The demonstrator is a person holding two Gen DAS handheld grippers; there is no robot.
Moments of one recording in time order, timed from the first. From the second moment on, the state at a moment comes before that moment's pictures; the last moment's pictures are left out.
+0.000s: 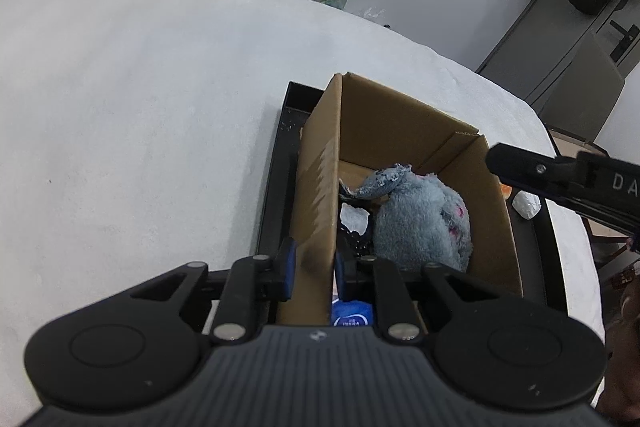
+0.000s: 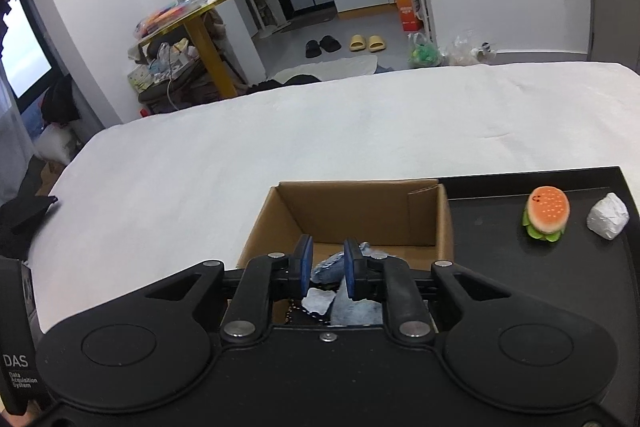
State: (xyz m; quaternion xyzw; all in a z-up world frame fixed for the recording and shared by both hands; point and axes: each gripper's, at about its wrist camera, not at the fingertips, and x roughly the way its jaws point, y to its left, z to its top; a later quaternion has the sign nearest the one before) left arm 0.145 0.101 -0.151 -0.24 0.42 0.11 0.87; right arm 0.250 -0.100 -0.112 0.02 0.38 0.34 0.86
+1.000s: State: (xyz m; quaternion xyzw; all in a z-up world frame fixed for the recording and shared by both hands) left arm 0.170 0.078 -0.141 -0.18 0.43 0.15 0.87; right arm 0.287 -0.174 -0.135 0.04 0.36 0.24 0.90
